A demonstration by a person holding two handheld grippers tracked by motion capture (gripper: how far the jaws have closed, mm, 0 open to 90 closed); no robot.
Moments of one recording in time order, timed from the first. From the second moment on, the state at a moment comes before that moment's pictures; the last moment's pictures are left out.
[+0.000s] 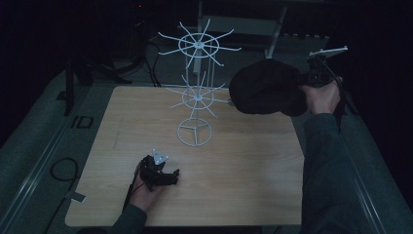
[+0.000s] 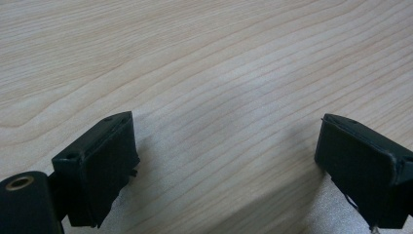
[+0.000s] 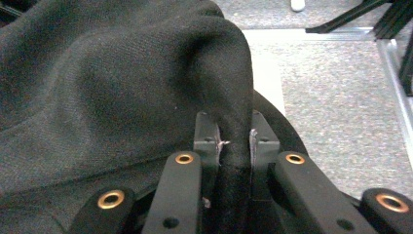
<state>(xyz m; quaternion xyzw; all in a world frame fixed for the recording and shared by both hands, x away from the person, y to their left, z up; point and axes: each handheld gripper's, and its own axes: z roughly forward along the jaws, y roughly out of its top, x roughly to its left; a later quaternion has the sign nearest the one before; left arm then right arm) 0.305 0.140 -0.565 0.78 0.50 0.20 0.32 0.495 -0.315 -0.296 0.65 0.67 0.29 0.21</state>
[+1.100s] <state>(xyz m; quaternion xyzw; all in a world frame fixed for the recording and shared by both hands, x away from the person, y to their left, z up) 0.305 0.139 -0.564 0.78 0.50 0.20 0.32 0.505 -0.305 -0.307 0.66 0.64 0.38 0.10</state>
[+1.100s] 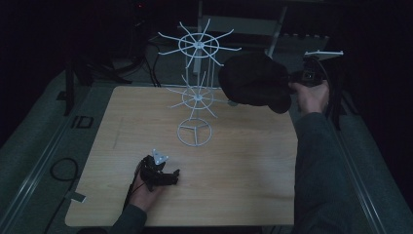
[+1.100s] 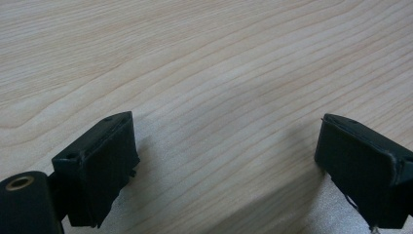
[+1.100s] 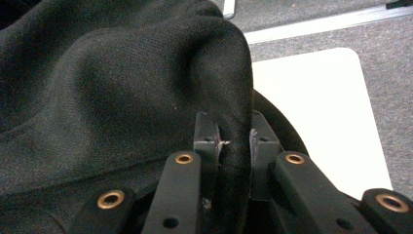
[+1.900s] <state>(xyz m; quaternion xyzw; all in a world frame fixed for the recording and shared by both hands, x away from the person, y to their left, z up) 0.305 0.139 -0.564 0.78 0.50 0.20 0.32 0.501 -0.314 -0.312 0.66 0.60 0.44 0.10</state>
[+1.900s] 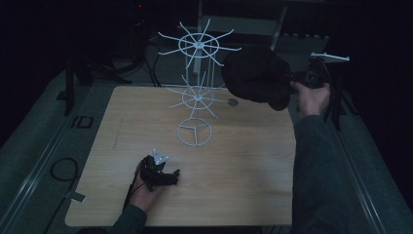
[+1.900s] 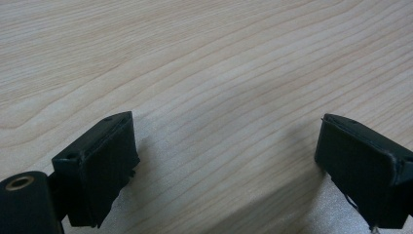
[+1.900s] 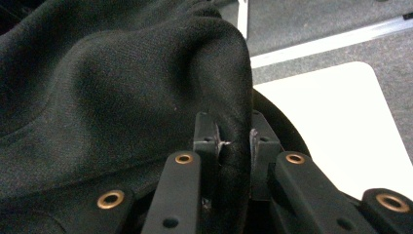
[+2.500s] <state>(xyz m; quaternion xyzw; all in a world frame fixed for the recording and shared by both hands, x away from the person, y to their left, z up) 0.304 0.139 -0.565 0.78 0.50 0.20 0.32 0.492 -0.324 -0.305 0.66 0.56 0.49 0.12</state>
